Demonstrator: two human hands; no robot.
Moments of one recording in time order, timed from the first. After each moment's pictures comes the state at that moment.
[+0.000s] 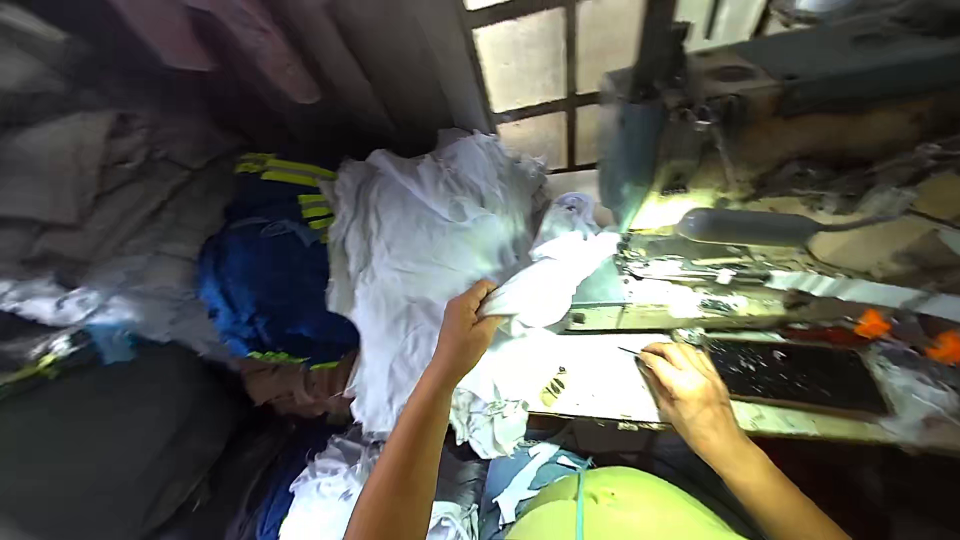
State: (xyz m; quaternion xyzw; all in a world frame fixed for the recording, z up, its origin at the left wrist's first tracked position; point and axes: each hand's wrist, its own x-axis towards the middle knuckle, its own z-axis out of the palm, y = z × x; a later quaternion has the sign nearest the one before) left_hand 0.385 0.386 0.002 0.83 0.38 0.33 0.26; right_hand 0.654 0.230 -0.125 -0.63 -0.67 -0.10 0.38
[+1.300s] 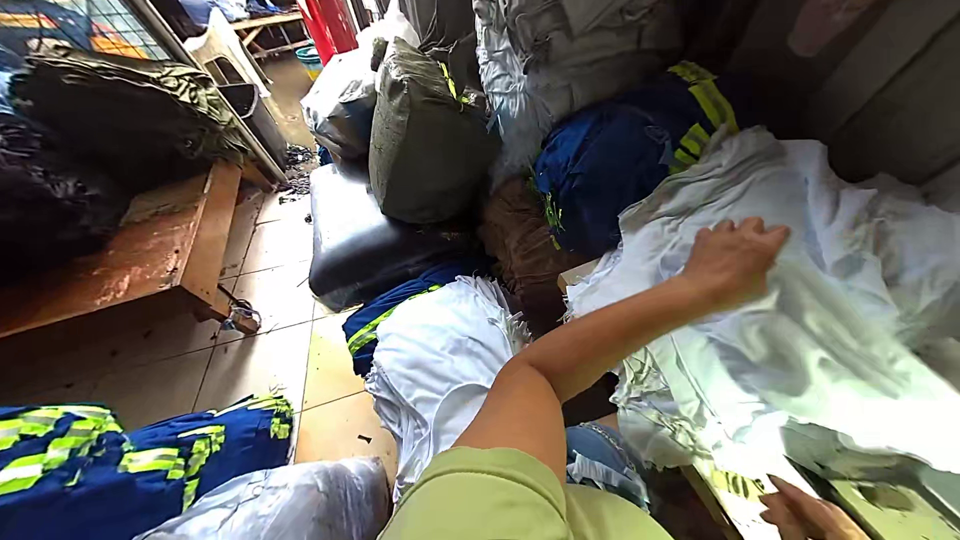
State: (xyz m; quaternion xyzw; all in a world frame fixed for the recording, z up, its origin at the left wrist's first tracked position) left_hand 0.338 0.433 0.033 0.75 0.54 0.38 0.06; right_hand 0.573 0.258 -0.050 -0.31 -0.86 0.14 0.37
